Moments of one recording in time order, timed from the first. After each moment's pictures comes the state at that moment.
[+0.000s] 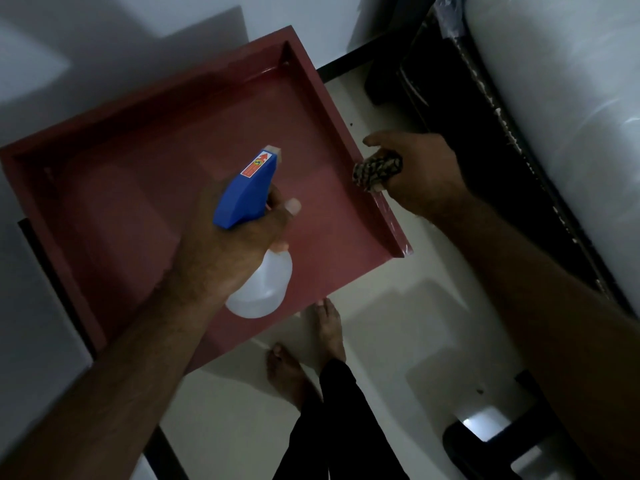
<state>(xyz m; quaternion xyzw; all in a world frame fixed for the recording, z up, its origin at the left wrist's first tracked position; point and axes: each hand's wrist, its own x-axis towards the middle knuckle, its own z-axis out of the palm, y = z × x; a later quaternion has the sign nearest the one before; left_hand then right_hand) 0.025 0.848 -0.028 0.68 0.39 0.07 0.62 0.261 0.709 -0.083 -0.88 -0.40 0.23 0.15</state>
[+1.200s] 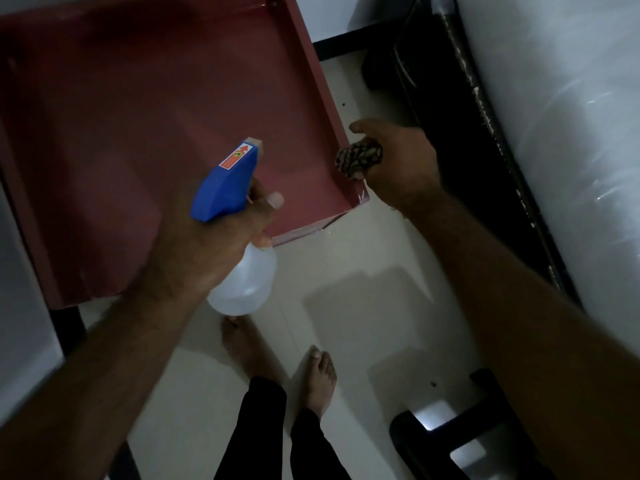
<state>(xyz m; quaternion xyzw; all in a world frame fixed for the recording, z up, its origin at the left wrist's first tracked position) -0.014 0.729 -0.041 0.65 0.44 0.12 0.60 0.236 0.631 -0.093 -0.86 -0.42 0.22 0.17</state>
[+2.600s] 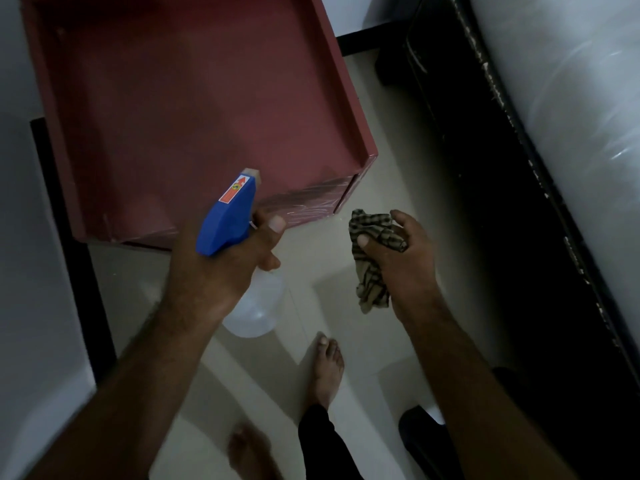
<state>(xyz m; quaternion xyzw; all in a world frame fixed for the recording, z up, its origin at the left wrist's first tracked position) -0.093 0.635 -0.047 0.62 0.48 0.16 0.61 0.089 0.483 -0.126 -0.80 -0.01 0.34 0.50</state>
